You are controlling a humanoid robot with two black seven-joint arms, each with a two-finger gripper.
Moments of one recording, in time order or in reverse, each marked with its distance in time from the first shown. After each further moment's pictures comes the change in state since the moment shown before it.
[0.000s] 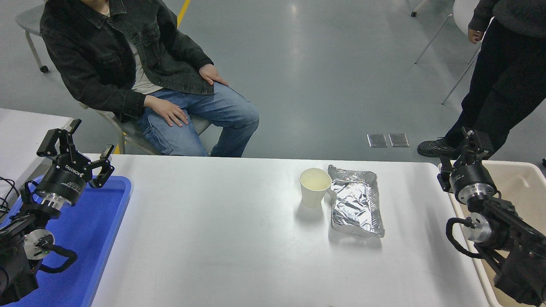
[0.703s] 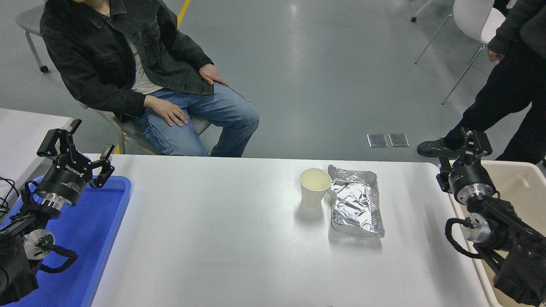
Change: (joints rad) left arm 0.000 0.000 0.001 0.000 0.000 0.000 0.000; right arm 0.000 0.002 -0.002 0.000 0.000 0.001 0.000
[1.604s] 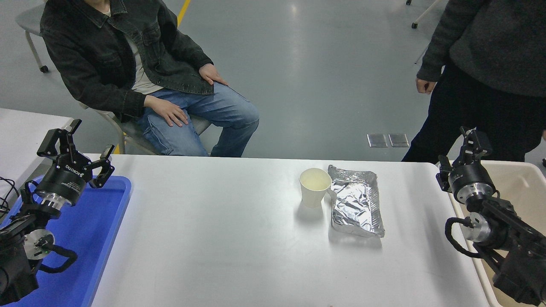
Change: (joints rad) left arm 0.000 0.000 0.000 0.000 0.000 0.000 0.000; right arm 0.008 0.001 0.000 0.000 0.000 0.002 0.001
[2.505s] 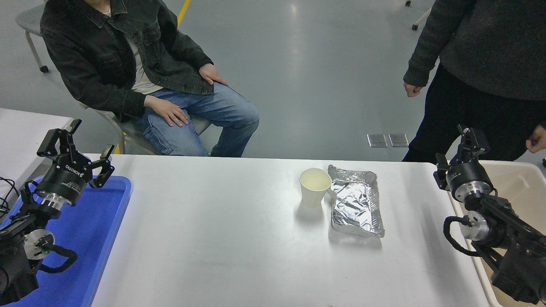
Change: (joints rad) left arm 0.000 0.000 0.000 0.000 0.000 0.000 0.000; right arm 0.021 0.004 -0.104 0.017 -0.010 0.009 0.004
